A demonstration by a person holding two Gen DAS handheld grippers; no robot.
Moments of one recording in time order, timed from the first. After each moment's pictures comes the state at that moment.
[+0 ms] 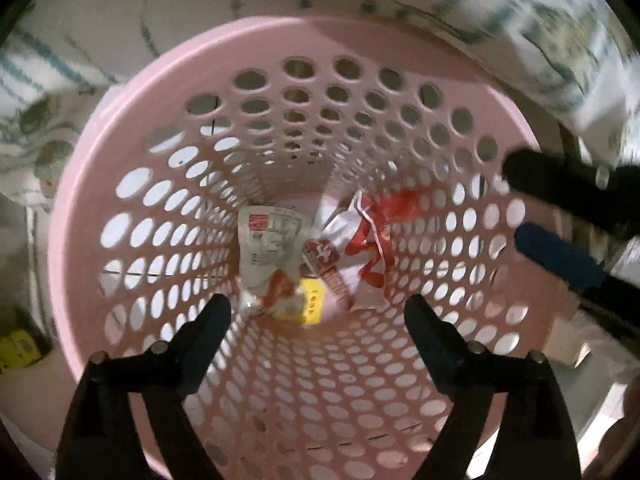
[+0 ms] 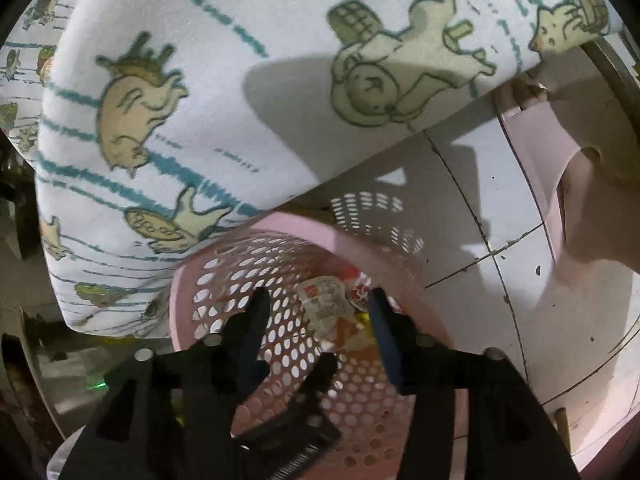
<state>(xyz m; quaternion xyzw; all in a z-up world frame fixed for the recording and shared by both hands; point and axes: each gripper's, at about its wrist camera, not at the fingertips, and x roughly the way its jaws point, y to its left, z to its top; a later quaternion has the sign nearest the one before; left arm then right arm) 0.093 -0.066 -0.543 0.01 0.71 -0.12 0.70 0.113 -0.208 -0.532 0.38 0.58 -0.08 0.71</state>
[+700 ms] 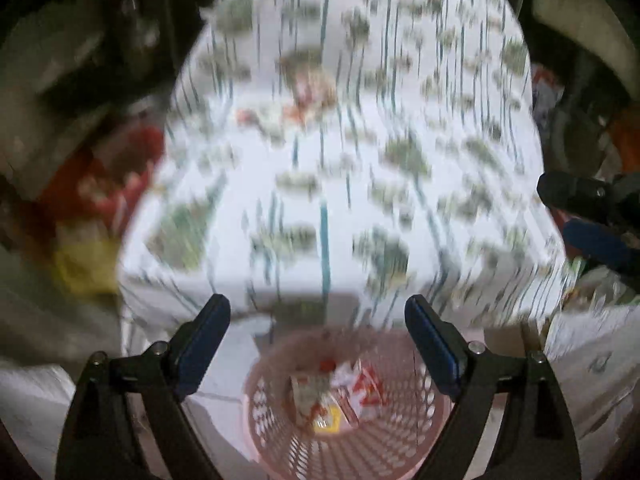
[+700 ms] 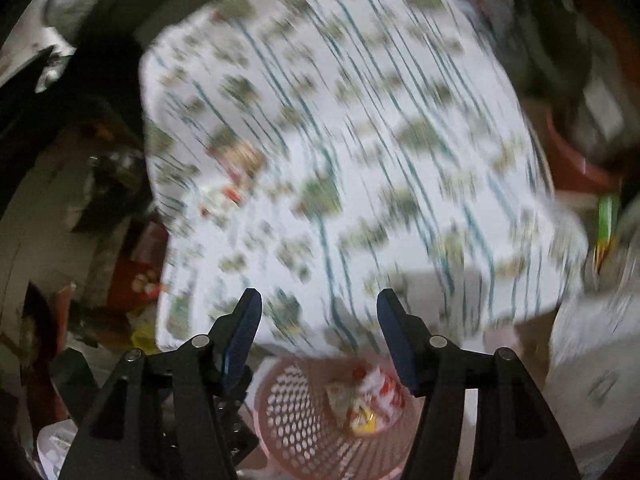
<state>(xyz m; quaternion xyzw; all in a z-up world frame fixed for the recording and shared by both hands) 0.129 -0.041 -0.309 0.01 0.47 -0.08 0.88 0.115 -0.186 -0.286 0.20 0.41 -0.04 0.89</state>
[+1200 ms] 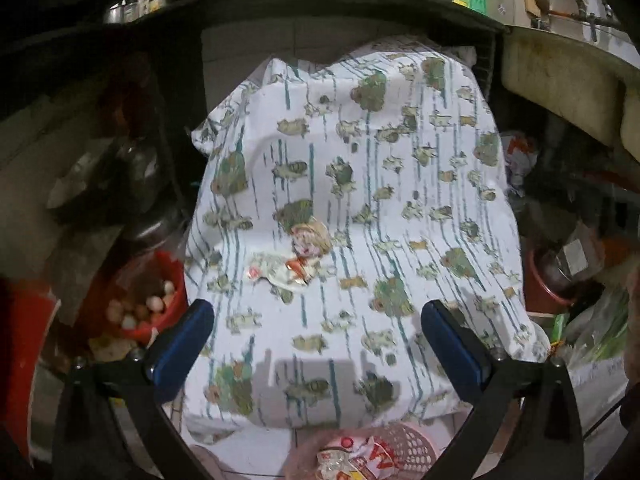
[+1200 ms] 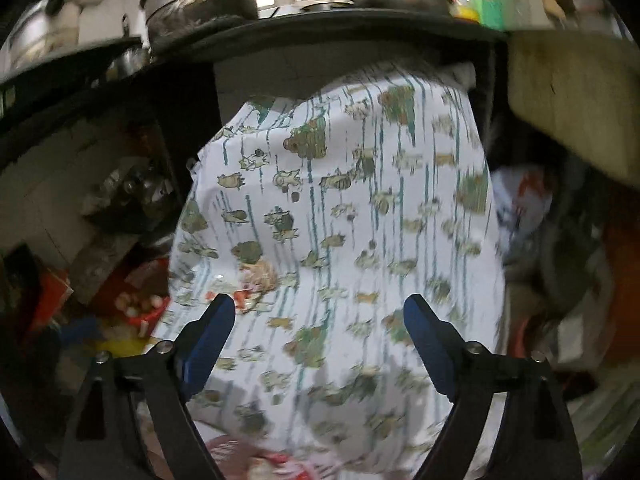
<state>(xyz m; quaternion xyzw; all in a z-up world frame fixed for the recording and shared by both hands) 0.182 -0.038 -0.197 0.04 0.37 -0.11 0.92 0.165 -0.181 -0.156 -0.01 0.31 -0.02 0.95</state>
